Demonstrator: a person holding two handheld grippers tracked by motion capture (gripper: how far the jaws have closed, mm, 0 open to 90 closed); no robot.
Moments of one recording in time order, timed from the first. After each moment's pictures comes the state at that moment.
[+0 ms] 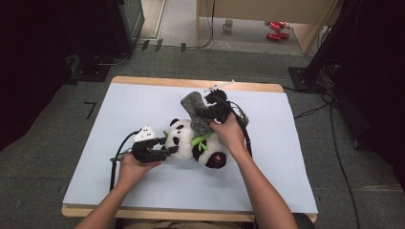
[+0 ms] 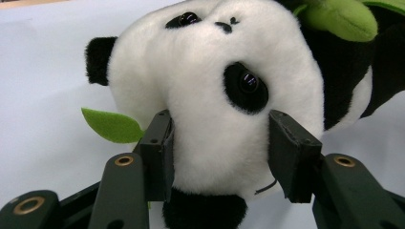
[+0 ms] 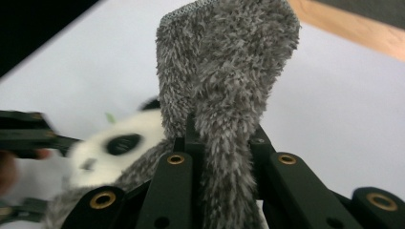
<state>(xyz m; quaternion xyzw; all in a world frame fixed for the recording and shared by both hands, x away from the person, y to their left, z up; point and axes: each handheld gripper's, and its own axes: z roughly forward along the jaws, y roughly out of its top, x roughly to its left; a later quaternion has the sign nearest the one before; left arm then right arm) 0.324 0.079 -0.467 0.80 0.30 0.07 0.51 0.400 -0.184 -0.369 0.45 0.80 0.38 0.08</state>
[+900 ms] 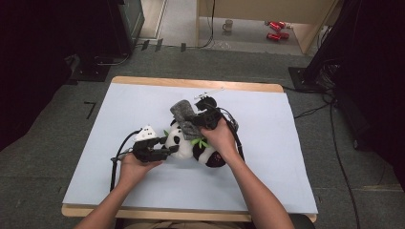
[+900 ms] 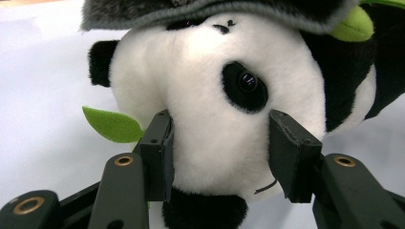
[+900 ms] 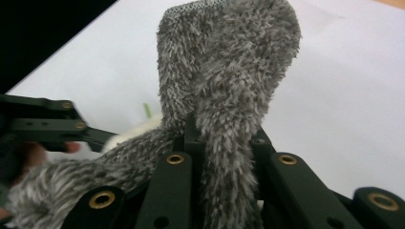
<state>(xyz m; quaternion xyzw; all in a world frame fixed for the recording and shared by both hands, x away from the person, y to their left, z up) 0.324 0.077 -0.467 0.80 0.31 0.07 0.50 0.400 -0.161 -0.397 0.43 0.81 0.39 0.03</state>
